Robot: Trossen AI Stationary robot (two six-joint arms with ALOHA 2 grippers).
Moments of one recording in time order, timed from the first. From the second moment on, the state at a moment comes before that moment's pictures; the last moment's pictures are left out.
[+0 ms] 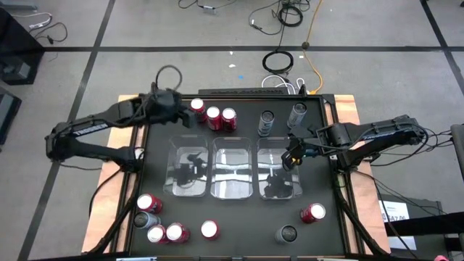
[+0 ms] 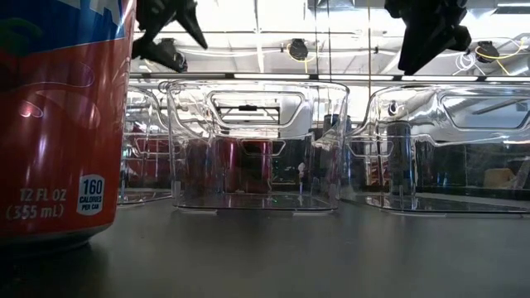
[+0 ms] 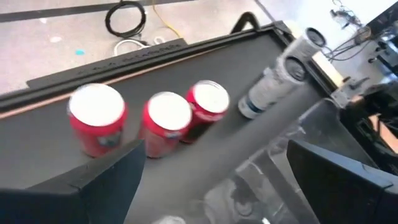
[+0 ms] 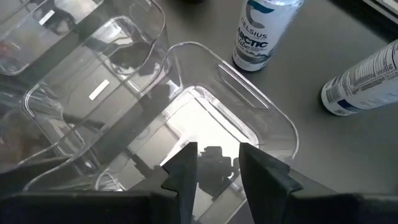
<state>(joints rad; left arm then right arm) 0.35 1.06 1.09 -0.68 -0.19 -0.63 0.17 1.18 1.15 -1.13 0.39 0.93</state>
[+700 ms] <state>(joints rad) 0.86 1.29 1.21 -0.77 0.21 -0.14 0.17 1.18 1.15 -1.13 0.43 1.00</state>
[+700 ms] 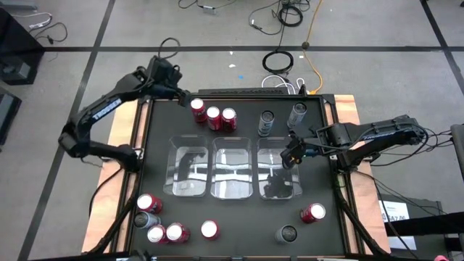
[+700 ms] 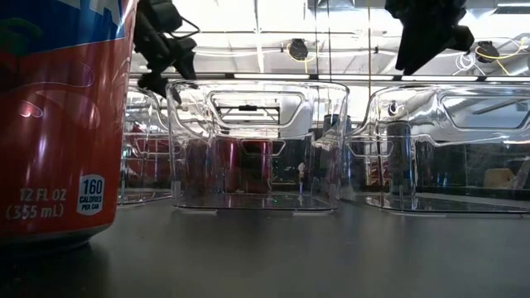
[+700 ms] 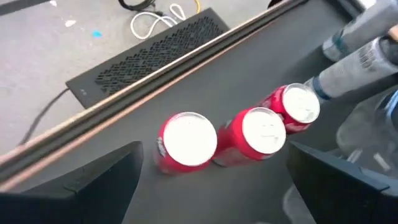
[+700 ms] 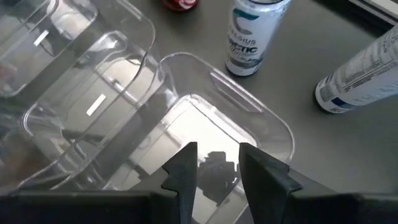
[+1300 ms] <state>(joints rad) 0.87 1.48 1.47 -1.06 0.17 0.09 0.17 1.18 1.15 -1.13 0.45 1.01</state>
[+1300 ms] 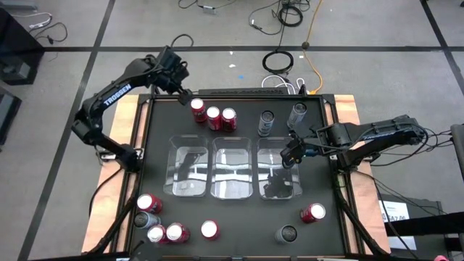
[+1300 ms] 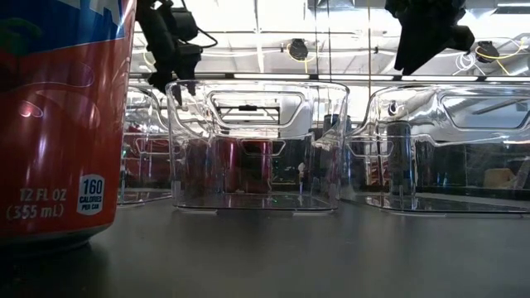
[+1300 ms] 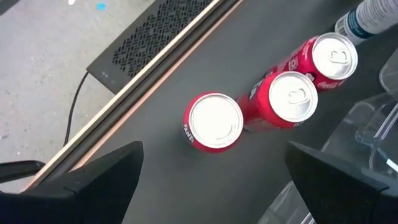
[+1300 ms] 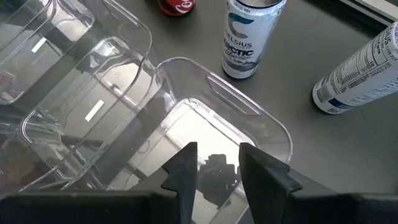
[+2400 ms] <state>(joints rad) 0.80 1.54 1.47 -1.05 0.17 0.19 0.17 1.18 1.15 -1.13 0.45 1.00</state>
